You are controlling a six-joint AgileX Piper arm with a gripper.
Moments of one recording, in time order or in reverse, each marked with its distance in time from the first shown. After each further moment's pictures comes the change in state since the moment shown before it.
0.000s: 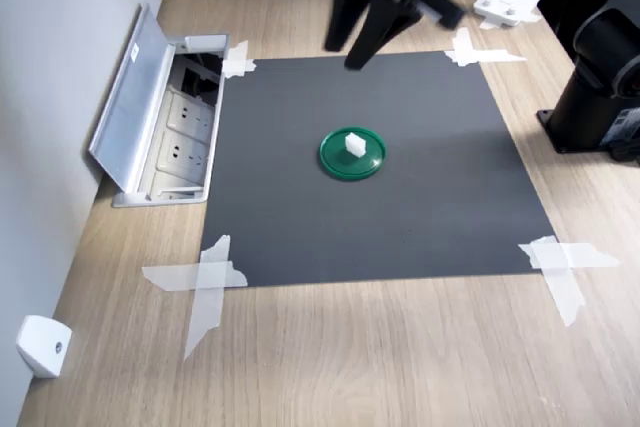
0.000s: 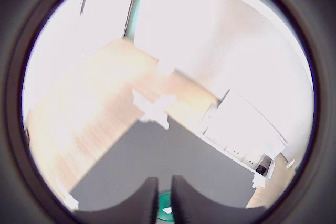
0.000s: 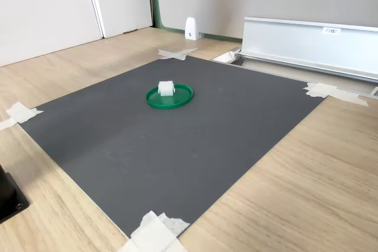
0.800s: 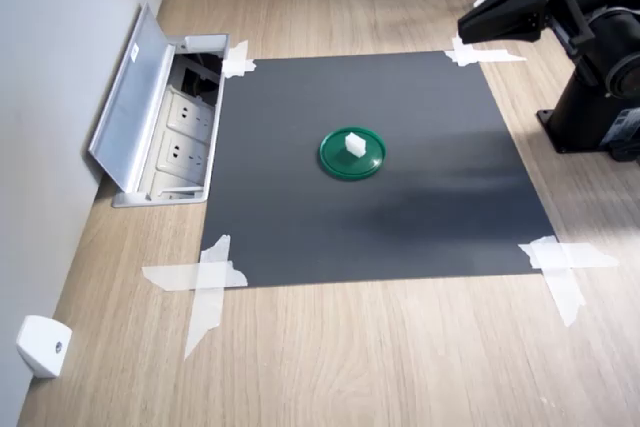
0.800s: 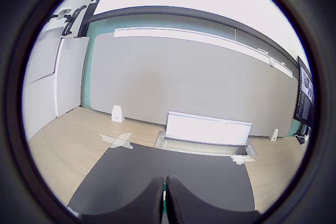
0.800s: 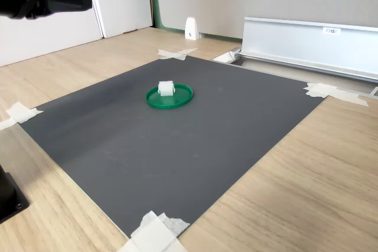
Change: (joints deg) arm -9.7 -57.9 48.1 12.1 -23.2 2.9
